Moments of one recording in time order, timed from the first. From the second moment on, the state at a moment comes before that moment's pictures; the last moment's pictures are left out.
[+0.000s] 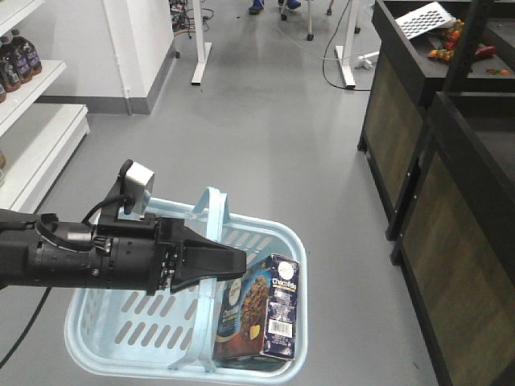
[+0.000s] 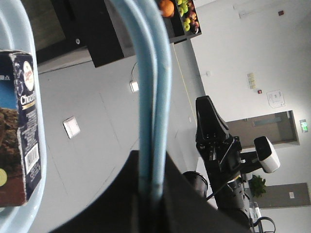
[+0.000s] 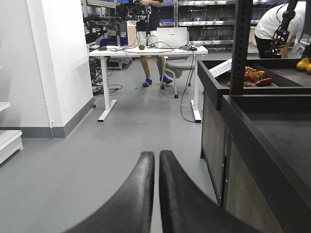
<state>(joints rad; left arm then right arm) -0.28 1.52 -0.78 -1.65 1.09 0.94 0.01 -0.01 0.03 -0.09 0.09 0.11</state>
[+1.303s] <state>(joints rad) -0.28 1.52 -0.78 -1.65 1.09 0.94 0.01 -0.01 0.03 -0.09 0.09 0.11</state>
